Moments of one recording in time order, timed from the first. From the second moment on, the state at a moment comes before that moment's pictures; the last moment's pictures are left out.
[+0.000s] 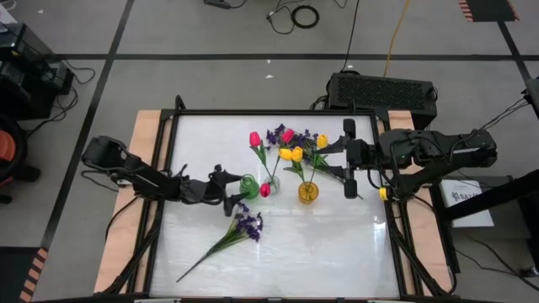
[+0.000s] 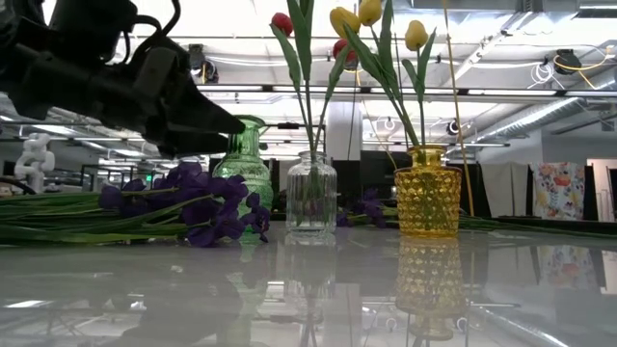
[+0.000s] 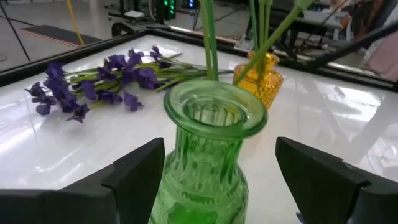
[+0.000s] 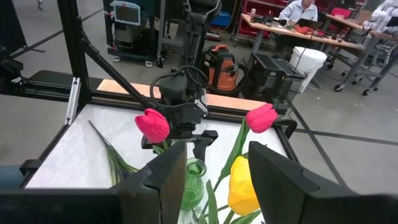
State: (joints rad) left arm -0.24 1.47 0.25 0.99 -0.48 -0.28; right arm 0.22 1.10 1.35 -0.53 0.29 -0.06
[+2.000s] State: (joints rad) left arm -0.17 1.55 0.26 1.12 -0.45 -0.12; right arm 0.22 1.10 1.35 -0.53 0.28 -0.09
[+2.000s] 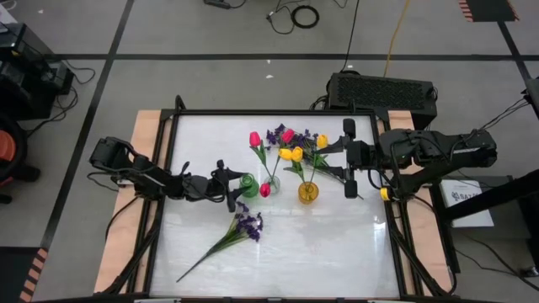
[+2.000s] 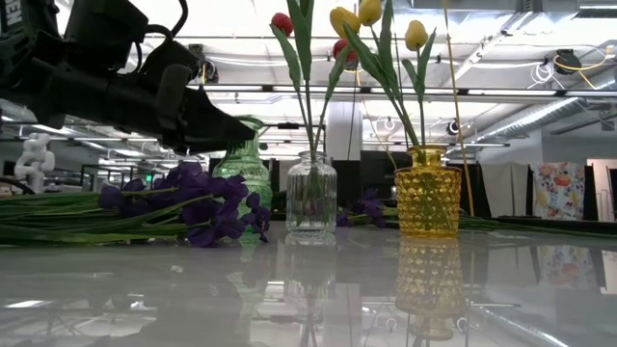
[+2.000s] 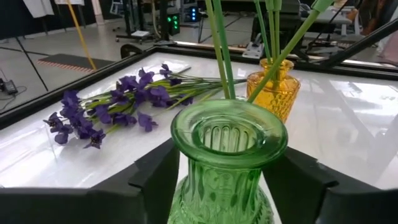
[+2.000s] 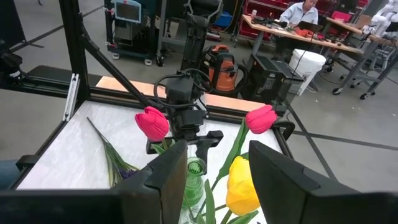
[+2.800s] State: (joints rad) left arm -0.17 1.51 0.23 1.10 -0.44 -0.12; right arm 0.22 1.10 1.35 -0.53 0.28 -0.09
